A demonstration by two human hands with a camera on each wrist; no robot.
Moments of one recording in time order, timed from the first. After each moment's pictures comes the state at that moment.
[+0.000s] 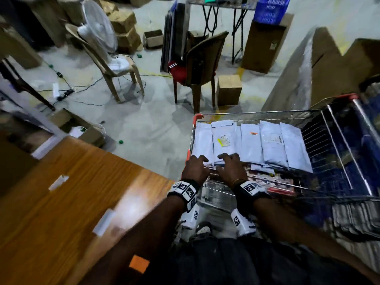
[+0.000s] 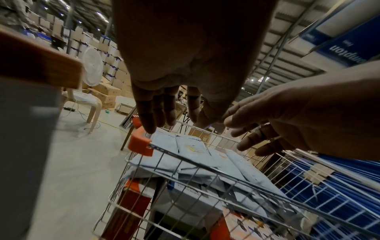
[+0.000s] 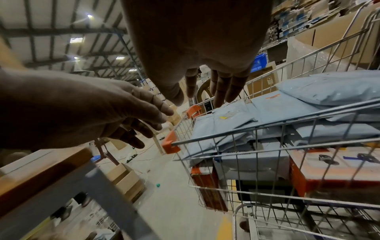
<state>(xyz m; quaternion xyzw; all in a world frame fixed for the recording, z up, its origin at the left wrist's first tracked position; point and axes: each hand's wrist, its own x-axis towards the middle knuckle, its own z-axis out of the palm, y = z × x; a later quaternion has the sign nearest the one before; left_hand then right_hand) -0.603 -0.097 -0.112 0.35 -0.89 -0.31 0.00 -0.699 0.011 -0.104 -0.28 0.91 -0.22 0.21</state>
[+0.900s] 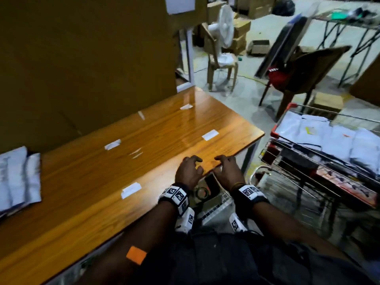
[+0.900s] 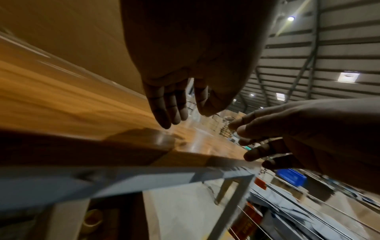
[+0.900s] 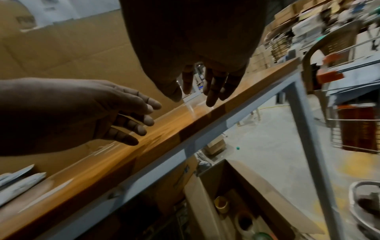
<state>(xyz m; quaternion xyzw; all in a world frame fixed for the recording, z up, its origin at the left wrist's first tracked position) -0.178 0.023 -0.076 0.55 -0.77 -0.28 0.17 -0.329 0.075 -0.067 -0.53 0.78 -0.20 0.25</state>
